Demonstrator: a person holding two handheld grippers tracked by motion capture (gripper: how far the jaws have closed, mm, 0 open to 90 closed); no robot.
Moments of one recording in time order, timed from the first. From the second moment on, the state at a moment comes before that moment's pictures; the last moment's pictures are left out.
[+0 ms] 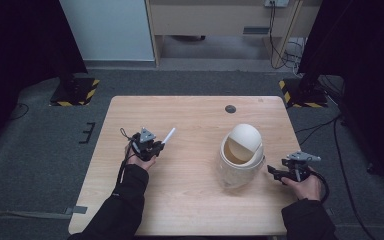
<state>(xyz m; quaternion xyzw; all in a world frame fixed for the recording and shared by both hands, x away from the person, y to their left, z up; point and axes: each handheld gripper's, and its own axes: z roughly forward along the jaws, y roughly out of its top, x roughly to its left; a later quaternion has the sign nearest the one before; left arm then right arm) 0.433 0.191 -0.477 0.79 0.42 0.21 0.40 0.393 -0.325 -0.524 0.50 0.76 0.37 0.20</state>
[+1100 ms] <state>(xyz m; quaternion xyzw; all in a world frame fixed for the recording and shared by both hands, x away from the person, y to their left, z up) 0.386 0.165 -0.392 0.74 0.32 0.24 0.54 0.359 -0.320 -0.404 0.45 0.61 0.57 0.31</state>
